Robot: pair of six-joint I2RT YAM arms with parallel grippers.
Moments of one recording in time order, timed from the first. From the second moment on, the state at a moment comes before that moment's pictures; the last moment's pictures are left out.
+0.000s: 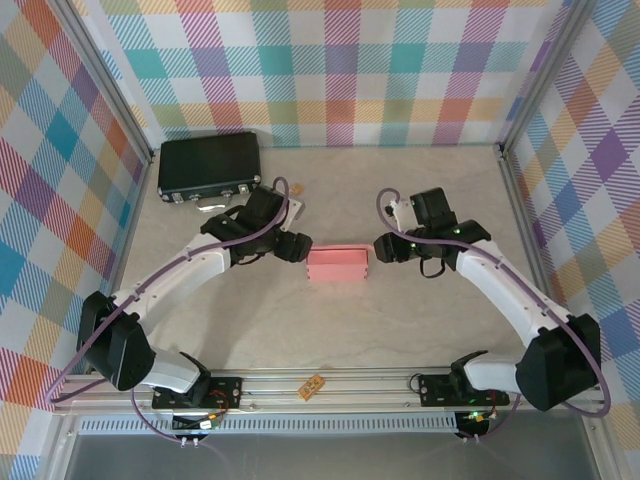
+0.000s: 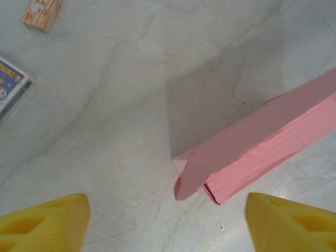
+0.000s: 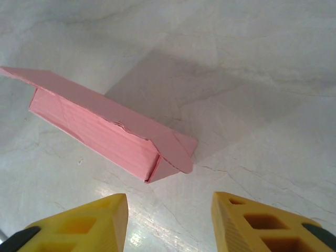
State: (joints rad) left arm -0.58 1.42 1.18 -0.68 0.02 -0.13; right arm 0.41 1.29 1.04 -0.71 -0.30 0.09
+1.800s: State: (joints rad) left arm -0.51 1.48 1.06 -0.55 0.33 -0.18; right arm 0.41 1.47 1.10 -0.71 -0.38 0.09
